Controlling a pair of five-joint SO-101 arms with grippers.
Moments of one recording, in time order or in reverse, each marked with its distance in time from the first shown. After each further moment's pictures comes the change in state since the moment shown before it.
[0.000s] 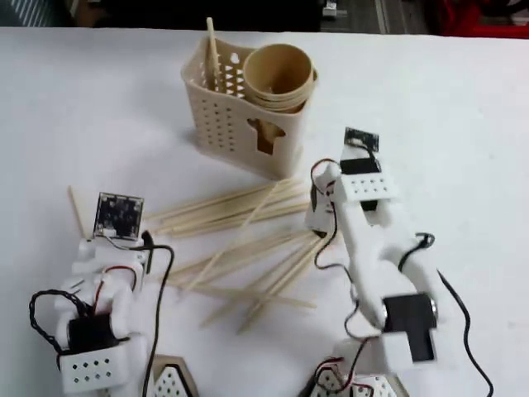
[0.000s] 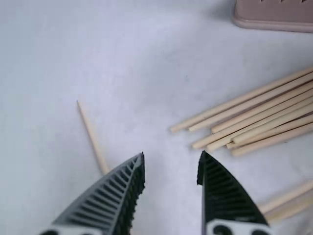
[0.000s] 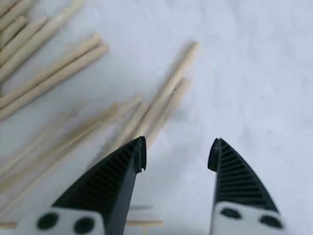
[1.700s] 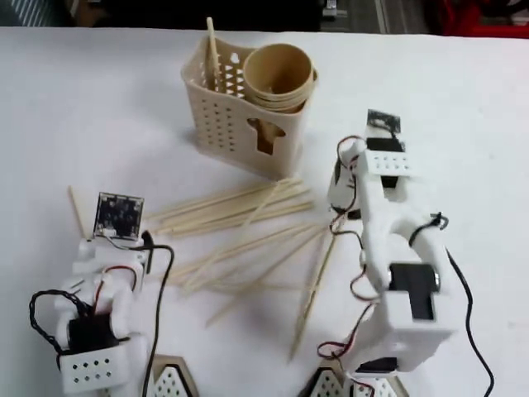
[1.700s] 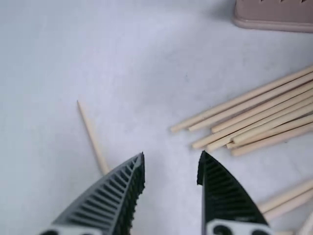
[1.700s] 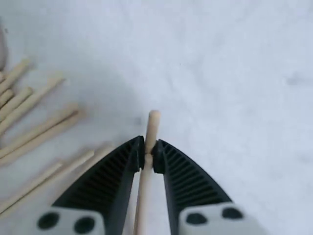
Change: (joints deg) left arm 0.0 0.0 0.0 0.0 0.0; right arm 7.4 7.2 -12.7 -0.3 7.4
